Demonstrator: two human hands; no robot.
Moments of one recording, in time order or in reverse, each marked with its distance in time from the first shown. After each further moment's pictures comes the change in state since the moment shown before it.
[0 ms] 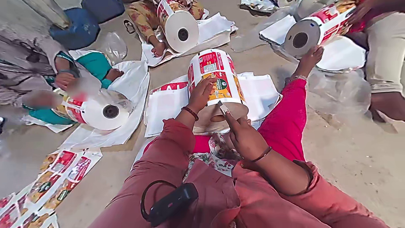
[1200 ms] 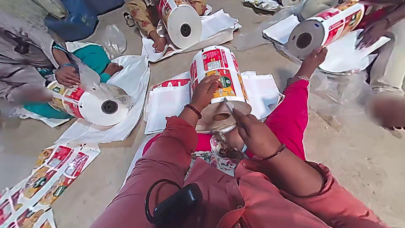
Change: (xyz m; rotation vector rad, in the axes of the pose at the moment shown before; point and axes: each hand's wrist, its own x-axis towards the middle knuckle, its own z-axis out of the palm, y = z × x) left_hand -0.001 0.001 0.001 0.012 0.036 0.121; right_hand -0.004 0.009 -0.015 0.092 0.122 -0.090
